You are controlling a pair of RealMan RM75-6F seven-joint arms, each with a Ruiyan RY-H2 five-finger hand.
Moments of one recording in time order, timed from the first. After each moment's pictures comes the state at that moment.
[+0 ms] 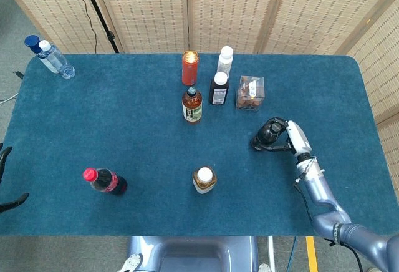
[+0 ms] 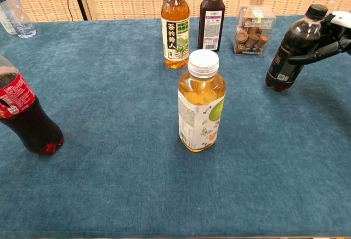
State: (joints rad) left arm -0.02 -1.05 -0.05 -1.69 1.46 1.53 0.06; right arm 0.58 -1.57 0.22 -1.04 -1.36 1.00 0.84
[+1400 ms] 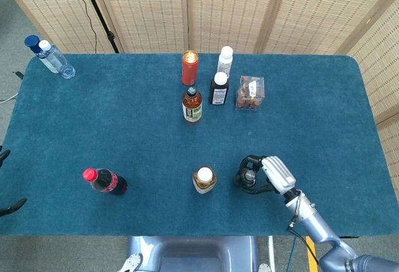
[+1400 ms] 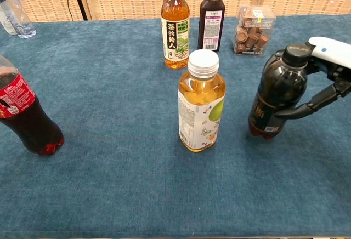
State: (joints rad) left arm -0.01 -0.98 -0.01 -1.66 1.57 1.57 -0.15; right arm 0.49 -1.46 0.04 -1.45 -1.61 1.19 0.50
